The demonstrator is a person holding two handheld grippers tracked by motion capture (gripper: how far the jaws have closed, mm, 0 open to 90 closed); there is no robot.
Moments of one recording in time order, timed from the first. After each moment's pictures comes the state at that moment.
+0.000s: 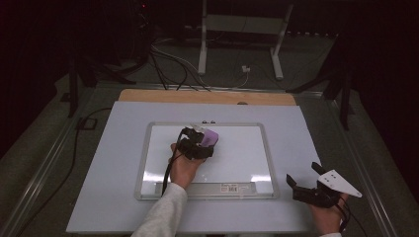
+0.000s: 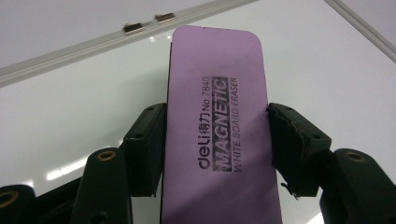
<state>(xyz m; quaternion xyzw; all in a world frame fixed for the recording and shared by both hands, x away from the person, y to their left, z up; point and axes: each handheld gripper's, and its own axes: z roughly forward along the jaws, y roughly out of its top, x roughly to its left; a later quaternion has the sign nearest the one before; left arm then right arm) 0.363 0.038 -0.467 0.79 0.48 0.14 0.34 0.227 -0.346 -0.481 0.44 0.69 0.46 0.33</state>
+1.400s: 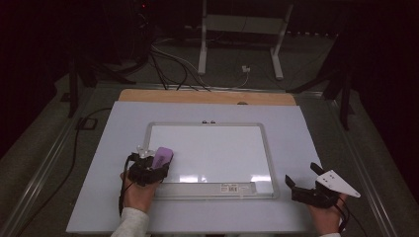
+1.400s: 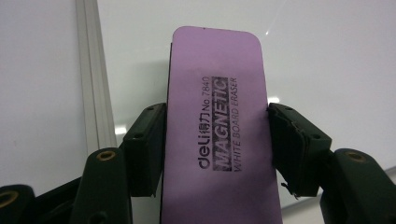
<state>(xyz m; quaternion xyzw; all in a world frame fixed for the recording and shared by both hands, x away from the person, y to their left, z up) 0.286 0.158 -0.489 0.73 0.58 0.17 0.32 0.226 -0.343 -0.482 0.44 0.70 0.46 0.33</state>
